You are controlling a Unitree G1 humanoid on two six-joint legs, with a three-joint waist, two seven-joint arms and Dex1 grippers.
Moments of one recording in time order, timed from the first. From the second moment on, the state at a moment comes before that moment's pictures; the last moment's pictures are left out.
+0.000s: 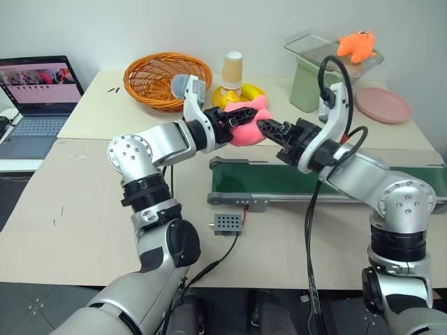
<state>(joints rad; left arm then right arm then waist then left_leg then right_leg) -1.13 -0.11 0.73 0.14 -0.91 1.50 0.10 -0.69 -0.51 -0.09 -0.32 1.59 0.88 -0.44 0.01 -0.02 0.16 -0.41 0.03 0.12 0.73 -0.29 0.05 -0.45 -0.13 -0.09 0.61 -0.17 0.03</state>
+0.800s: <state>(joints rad) -0.98 0.39 0.34 0.02 -0.95 1.49 -0.21 -0.77 -0.94 -0.13 -0.27 1.32 1.00 -0.08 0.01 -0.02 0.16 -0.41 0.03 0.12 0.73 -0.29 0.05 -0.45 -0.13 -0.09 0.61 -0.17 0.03</state>
